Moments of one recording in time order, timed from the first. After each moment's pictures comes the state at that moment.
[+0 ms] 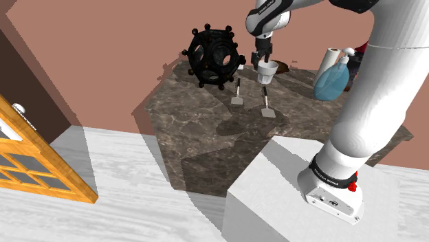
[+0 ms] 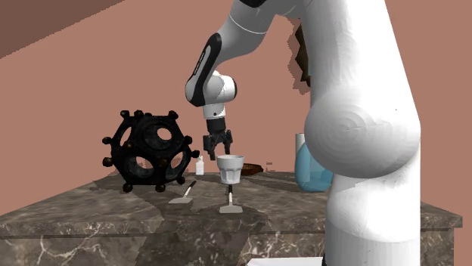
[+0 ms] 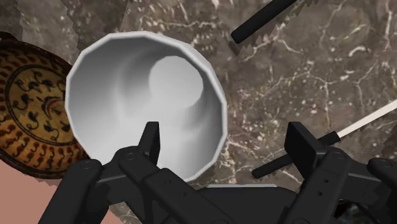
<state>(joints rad) -0.20 0.21 -0.38 -1.95 -0.11 2.20 -0.39</state>
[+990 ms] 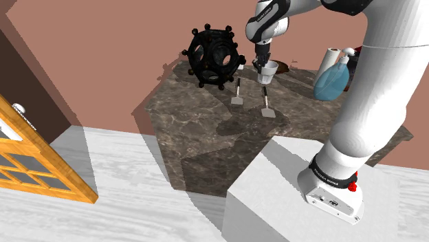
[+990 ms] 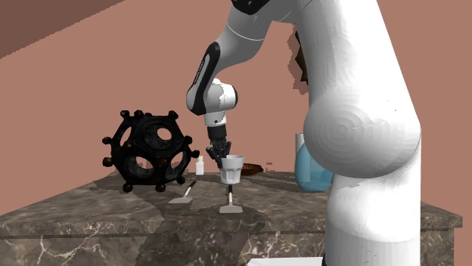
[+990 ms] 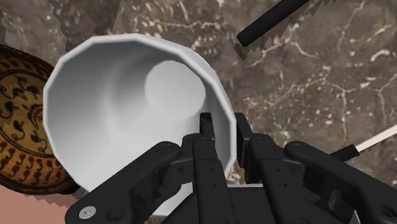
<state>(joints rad) -0.21 0.26 -0.38 -1.97 -0.10 2.26 -0.40</state>
